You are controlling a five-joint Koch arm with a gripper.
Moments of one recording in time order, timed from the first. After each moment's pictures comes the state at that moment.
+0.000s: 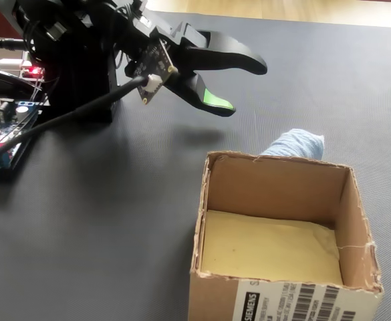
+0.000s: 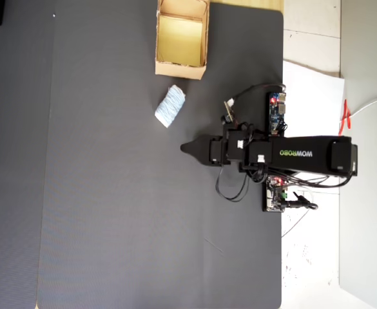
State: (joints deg) arm 6.3 130.6 176.1 -13.6 94.6
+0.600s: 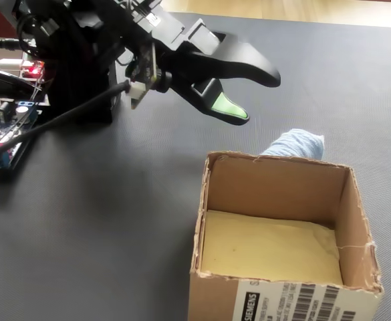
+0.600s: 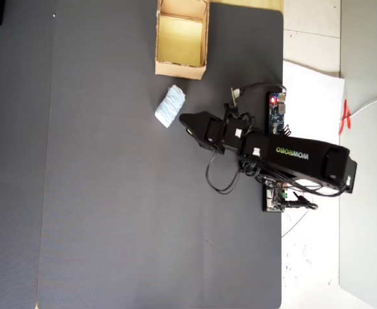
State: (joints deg) arm 18.4 123.7 165.1 -13.4 88.2
